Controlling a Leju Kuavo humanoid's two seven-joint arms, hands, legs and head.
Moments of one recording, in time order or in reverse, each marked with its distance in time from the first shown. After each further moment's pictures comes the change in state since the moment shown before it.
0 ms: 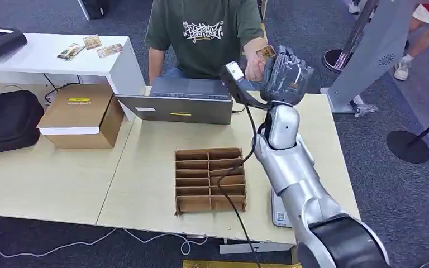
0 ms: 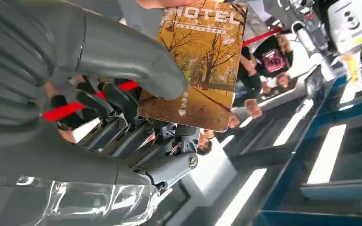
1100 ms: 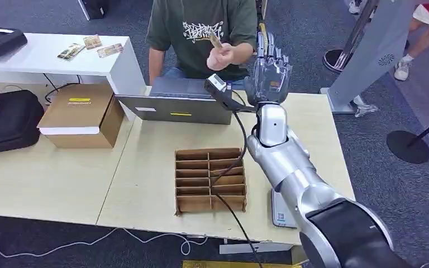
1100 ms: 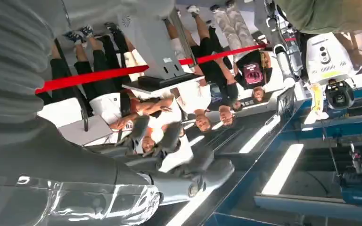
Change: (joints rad) left arm 0.008 0.002 0.000 -0.007 0.001 -0.006 -0.016; right arm -0.089 -0.010 0.107 0.212 0.000 -0.001 -0.022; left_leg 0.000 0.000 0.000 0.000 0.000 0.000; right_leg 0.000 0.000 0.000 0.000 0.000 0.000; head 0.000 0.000
